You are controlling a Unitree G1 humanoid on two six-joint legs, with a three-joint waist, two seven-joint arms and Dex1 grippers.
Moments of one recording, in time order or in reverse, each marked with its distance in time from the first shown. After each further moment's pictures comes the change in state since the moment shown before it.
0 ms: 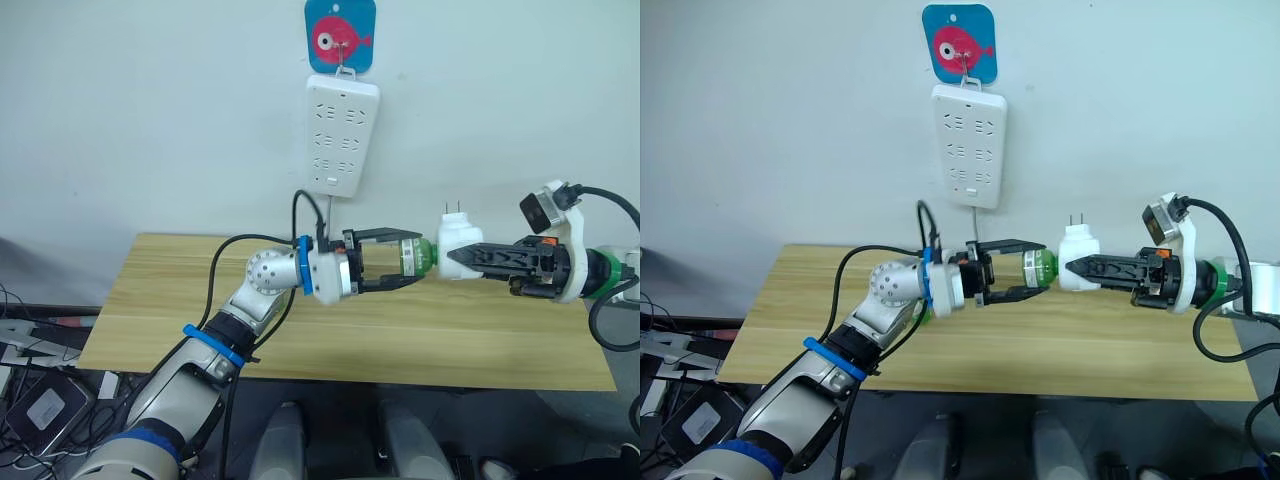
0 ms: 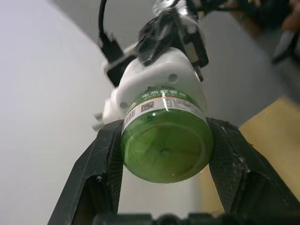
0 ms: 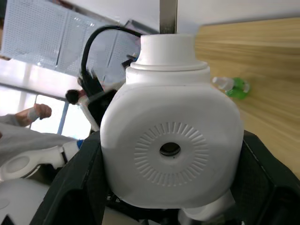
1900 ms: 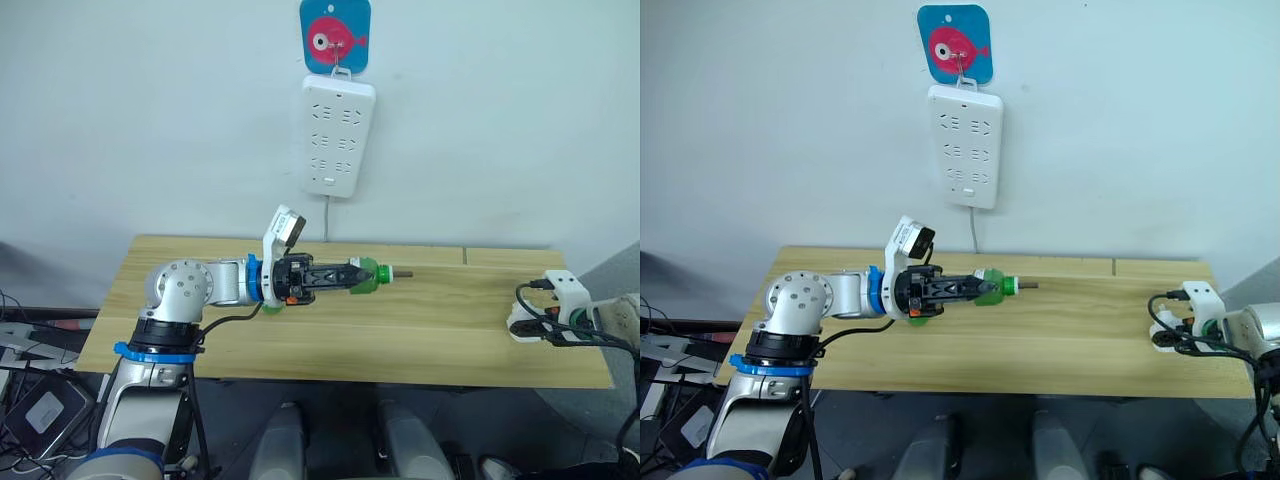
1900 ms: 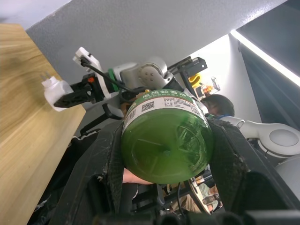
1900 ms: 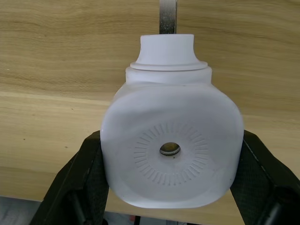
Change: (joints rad) left arm 0.097 0.053 0.534 -0.199 -0.663 1.765 0.055; right arm -0.008 0.096 0.300 0.453 -1.360 -0.243 0.158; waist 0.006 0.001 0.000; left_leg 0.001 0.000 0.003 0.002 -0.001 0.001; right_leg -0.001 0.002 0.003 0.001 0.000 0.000
